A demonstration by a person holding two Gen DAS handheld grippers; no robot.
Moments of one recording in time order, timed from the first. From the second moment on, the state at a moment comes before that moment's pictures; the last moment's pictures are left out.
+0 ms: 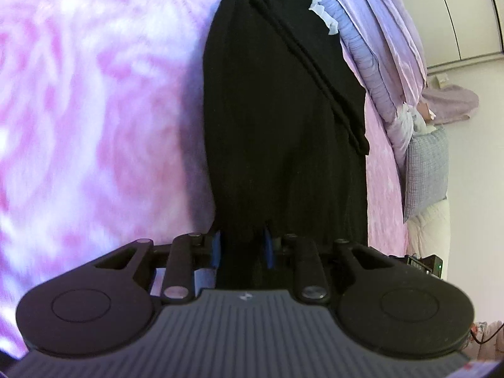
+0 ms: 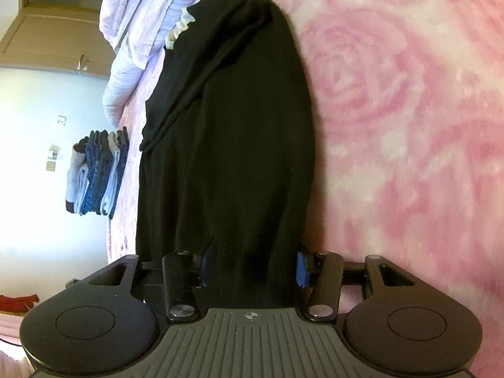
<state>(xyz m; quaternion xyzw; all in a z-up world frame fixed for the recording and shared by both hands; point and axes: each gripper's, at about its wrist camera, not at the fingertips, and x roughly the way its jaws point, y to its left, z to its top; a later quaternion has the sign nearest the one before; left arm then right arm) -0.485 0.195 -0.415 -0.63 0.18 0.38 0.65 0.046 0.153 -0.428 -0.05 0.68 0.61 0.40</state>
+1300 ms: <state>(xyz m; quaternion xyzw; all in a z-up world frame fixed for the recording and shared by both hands) -0.460 0.362 -0.316 -0.55 0.09 0.45 0.70 0.072 0.323 -0.319 -0.03 0.61 0.66 0.44</state>
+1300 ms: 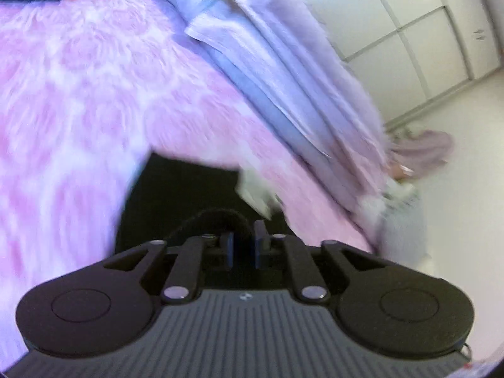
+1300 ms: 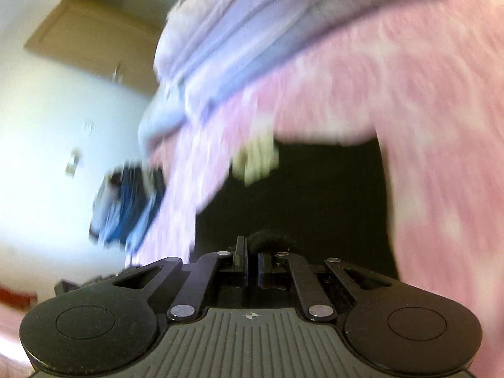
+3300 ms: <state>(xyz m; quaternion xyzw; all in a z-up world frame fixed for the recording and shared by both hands) -0.493 0.331 -0.357 -0.53 0.23 0.52 0.63 0.095 0.243 -0.366 -0.10 0.60 0.55 0.57</state>
